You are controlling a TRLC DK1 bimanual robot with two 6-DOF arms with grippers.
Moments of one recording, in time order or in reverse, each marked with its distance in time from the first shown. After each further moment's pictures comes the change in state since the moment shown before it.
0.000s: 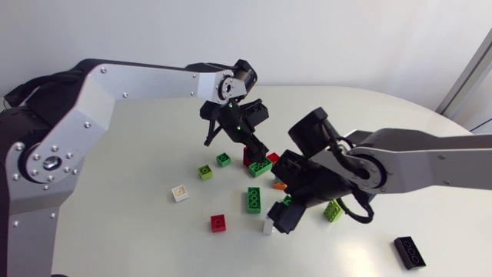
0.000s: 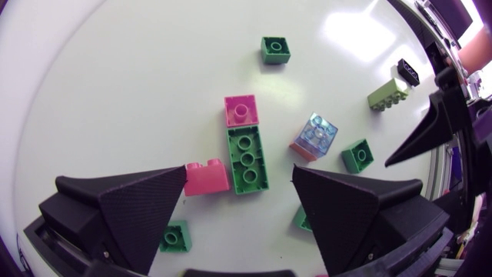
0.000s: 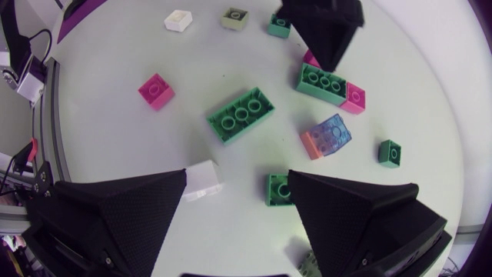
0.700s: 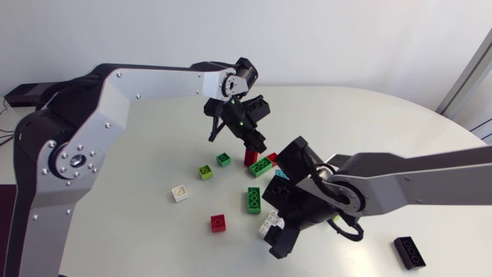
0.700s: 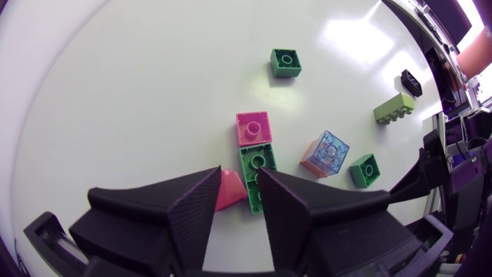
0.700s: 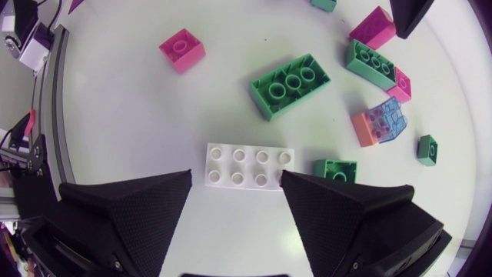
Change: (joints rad) left arm 0.015 0.077 0.105 -0.028 0.028 0.000; right arm 0.076 0.079 -0.078 0.060 -0.018 0.000
